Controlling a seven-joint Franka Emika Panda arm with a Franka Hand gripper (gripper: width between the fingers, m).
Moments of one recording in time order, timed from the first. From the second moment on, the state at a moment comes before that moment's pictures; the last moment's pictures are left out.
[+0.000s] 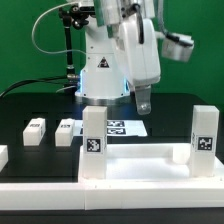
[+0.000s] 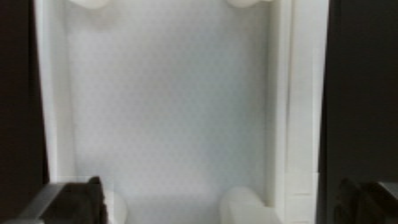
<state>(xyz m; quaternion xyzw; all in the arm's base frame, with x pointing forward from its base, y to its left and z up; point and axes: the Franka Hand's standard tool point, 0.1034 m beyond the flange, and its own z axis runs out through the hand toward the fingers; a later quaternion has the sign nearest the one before) 0.606 0.018 0.121 -0.70 0.71 0.02 0.08</state>
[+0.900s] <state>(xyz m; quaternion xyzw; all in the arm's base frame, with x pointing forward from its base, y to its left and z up) 0.528 0.031 0.043 -0.69 0.72 0.06 0.04</state>
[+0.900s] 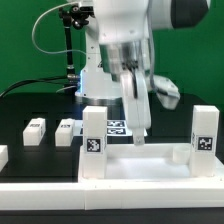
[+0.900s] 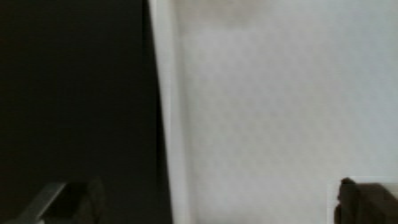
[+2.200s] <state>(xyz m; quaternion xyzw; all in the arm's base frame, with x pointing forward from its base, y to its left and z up) 0.517 0.035 0.019 -0.70 0.71 0.08 0.02</state>
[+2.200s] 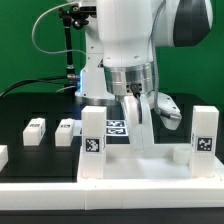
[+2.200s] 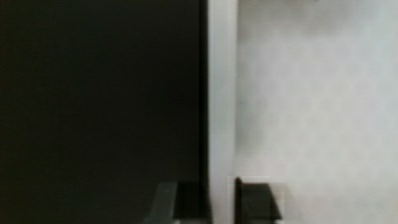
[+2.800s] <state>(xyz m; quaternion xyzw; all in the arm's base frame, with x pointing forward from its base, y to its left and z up) 0.517 0.035 0.019 -0.70 0.71 0.08 0.02</state>
